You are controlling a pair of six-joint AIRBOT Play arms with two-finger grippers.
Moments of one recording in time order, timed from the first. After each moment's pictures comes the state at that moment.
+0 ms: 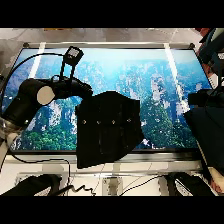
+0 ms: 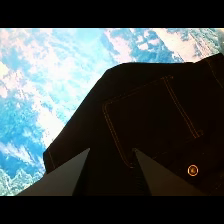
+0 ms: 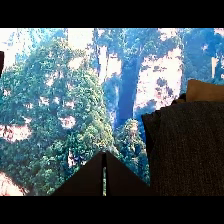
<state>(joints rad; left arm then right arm) -0.46 -1.13 1.29 1.51 -0.88 -1.41 0.05 -0.87 1.28 -1.75 1.37 1.58</state>
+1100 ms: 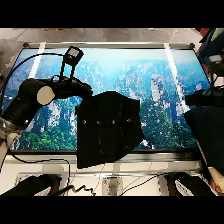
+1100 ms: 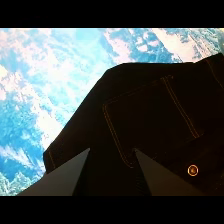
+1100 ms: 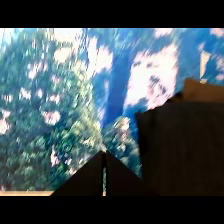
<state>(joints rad) -0.46 -1.13 1.29 1.51 -0.88 -1.41 0.00 -0.92 1.18 -1.73 1.30 1.48</state>
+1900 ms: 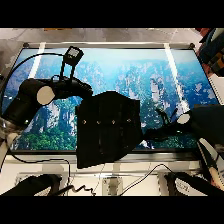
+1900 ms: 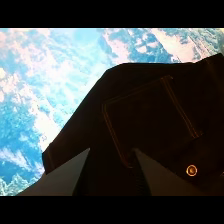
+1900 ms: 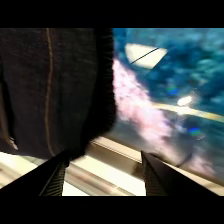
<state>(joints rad) -0.46 -1.13 1.29 1.50 -0.88 -1.41 -0.03 -1.22 0.59 -0.90 1.16 1.20</state>
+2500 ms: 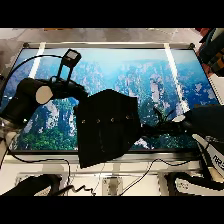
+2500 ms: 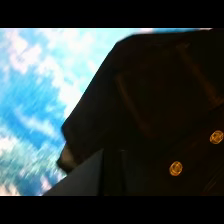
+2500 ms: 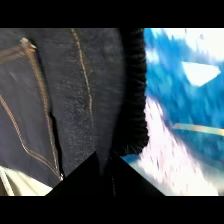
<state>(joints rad) -0.39 -1.13 1.27 1.61 -1.00 -1.41 -0.03 -1.37 0.58 -0.55 1.03 1.00</state>
